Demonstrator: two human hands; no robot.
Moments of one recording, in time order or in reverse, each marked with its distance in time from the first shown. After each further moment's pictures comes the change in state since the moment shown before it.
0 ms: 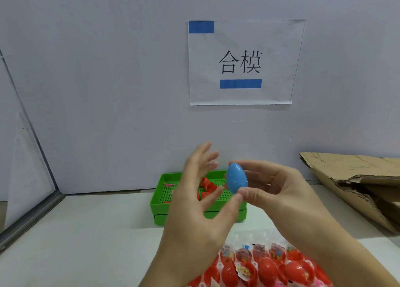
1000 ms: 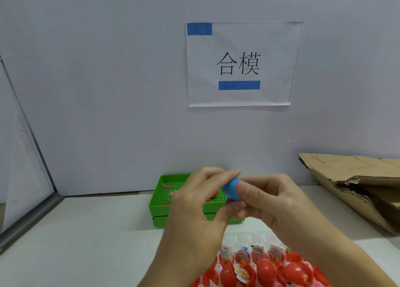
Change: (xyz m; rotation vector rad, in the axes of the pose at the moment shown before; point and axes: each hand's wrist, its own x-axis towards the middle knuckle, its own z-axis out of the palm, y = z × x) left_hand 0.003 0.003 0.000 0.411 -0.007 0.160; right_hand 0.002 0.004 -0.001 0.159 -0.174 0.077
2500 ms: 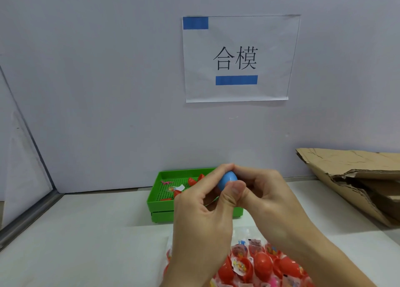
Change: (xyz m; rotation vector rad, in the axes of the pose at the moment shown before) left_hand -0.008 0.006 0.026 -0.414 0.133 -0.190; right_hand -0.005 0.001 0.018 -0.231 0.103 -0.160
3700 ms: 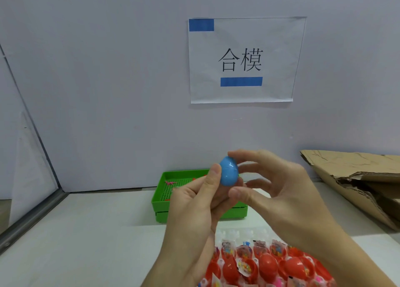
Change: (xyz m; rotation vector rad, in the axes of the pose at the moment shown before) left_hand 0.011 0.012 -0.011 -0.600 0.051 -0.473; right_hand 0.003 -0.003 -0.011 -0.238 0.102 -0.193
